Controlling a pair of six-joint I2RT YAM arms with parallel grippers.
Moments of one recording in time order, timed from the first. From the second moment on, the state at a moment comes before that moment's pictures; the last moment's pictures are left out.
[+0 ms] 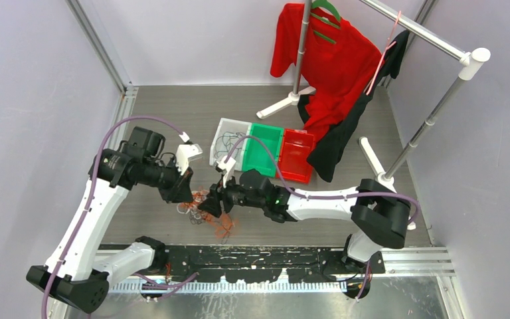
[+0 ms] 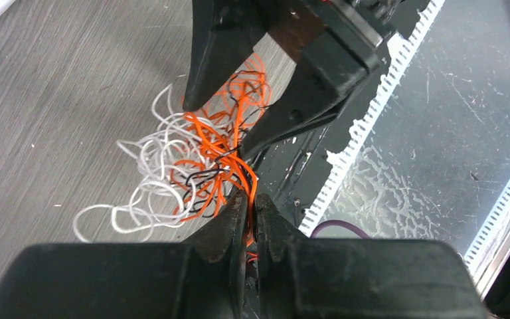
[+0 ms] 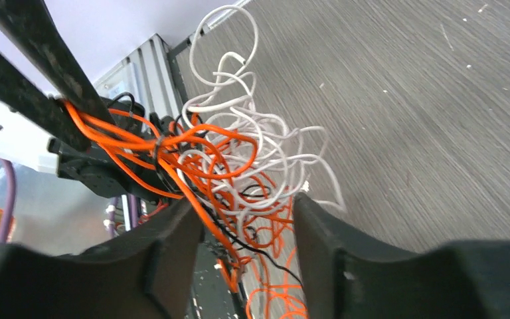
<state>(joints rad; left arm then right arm) -0.34 1.02 1.25 -1.36 0.61 0.43 1.14 1.57 0.83 0.52 -0.15 0.42</state>
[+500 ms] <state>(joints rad) -0.31 1.00 1.40 -1.43 0.61 0.50 1.08 1.48 0.65 0.79 -0.21 0.51</state>
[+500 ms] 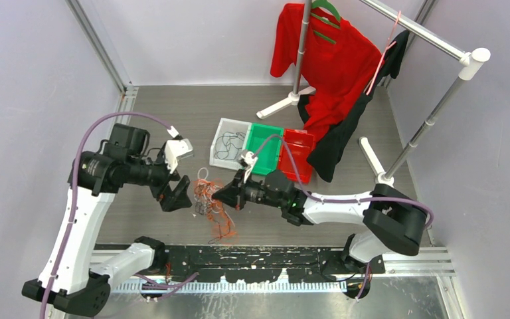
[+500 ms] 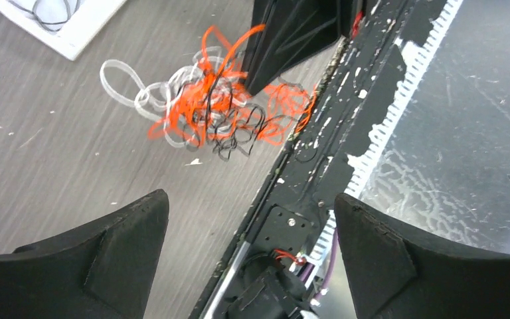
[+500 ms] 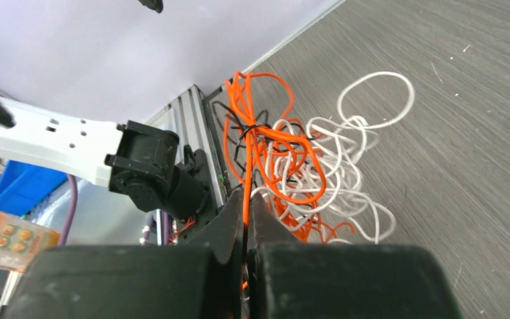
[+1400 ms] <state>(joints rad) -0.22 0.88 1.04 -0.96 0.73 0.19 1.01 1.42 0.68 0.97 -0.46 0.74</state>
